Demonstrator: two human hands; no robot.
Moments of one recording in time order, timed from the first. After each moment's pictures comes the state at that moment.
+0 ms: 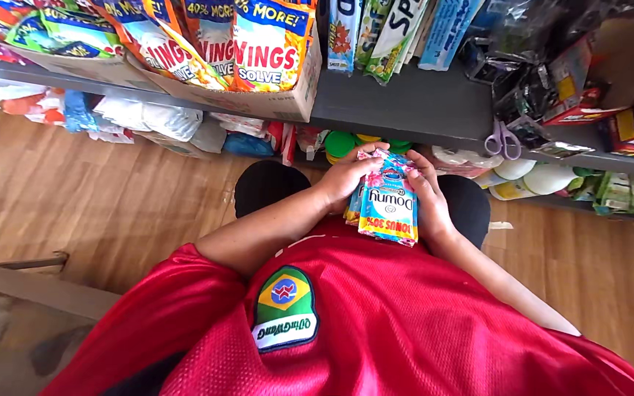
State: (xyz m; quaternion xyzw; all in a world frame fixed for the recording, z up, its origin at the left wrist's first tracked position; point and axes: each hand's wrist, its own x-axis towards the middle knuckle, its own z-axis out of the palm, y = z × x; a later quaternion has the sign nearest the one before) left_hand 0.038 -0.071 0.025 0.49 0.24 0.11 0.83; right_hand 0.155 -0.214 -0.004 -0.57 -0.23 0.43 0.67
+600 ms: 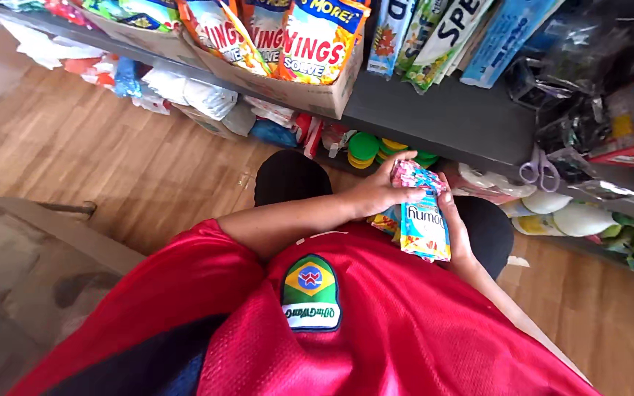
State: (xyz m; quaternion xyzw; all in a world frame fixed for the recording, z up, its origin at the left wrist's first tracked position) left_hand 0.029 -0.090 0.026 0.59 0.24 0.07 0.77; right_hand 0.163 -0.228 -0.026 -0.52 -0.18 0.51 0.66
